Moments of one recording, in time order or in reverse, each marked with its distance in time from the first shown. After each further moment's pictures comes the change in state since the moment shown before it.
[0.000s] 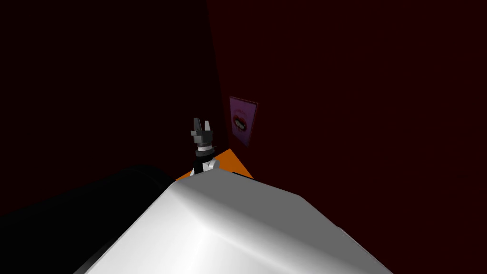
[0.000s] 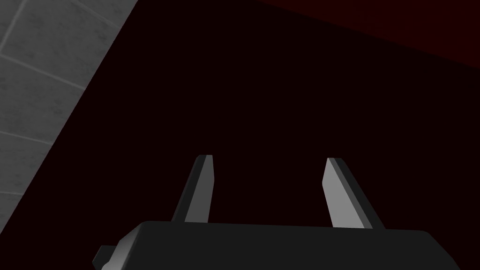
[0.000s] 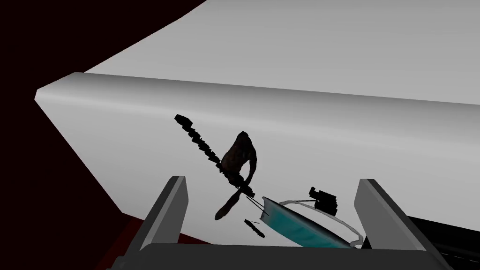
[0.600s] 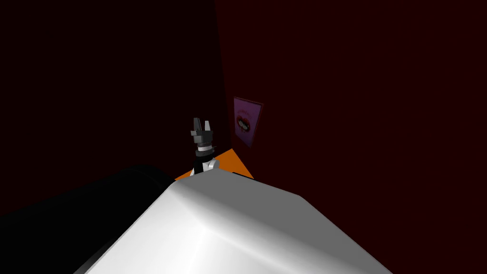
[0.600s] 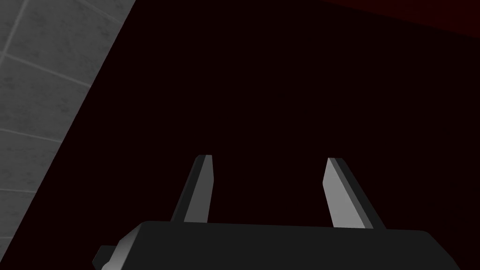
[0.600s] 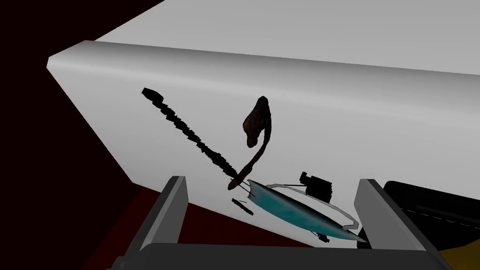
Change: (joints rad) left arm 0.000 0.000 0.000 0.000 0.000 0.000 0.000; right arm 0.058 0.082 -0.031 0.105 -0.134 -0.105 0.159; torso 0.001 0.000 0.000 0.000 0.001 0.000
